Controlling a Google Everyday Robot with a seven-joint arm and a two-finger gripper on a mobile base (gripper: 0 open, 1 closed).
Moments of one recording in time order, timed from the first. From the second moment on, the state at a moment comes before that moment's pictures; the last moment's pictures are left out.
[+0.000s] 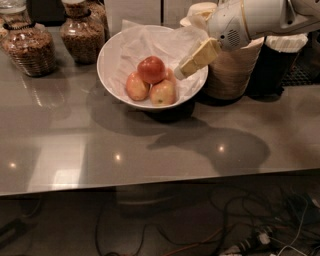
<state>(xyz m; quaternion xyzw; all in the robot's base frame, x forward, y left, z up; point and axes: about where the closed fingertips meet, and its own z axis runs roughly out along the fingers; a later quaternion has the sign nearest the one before) 0.624 -0.061 0.994 -0.57 0.65 0.22 0.45</state>
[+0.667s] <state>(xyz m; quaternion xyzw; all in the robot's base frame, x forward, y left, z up) 0.626 -0.052 0.990 -0.57 0.64 0.22 0.46</state>
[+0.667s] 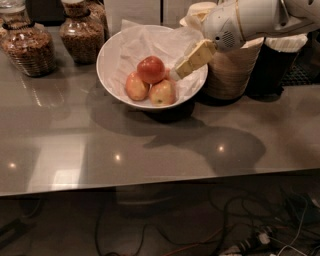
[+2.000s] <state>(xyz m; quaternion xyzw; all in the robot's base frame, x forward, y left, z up) 0.645 0.007 0.930 -0.59 0.65 0.25 0.42</state>
